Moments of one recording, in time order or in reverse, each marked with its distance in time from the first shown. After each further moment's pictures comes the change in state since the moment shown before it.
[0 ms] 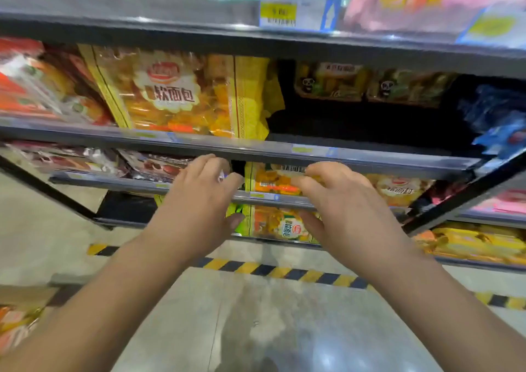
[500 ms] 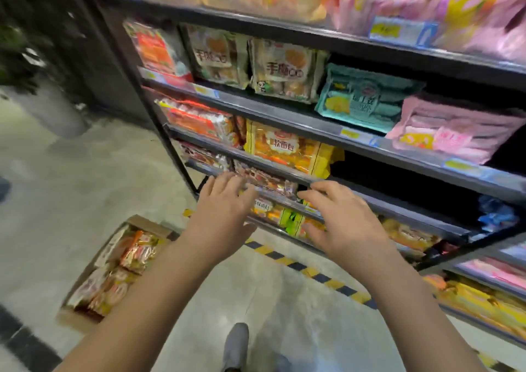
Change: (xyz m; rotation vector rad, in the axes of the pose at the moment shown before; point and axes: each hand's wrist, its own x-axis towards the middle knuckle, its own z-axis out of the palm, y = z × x) left_hand -0.192 0.002 -0.252 0.021 -0.022 -0.292; right_hand -0.050 -0.130 -0.252 0.216 -0.121 -0.238
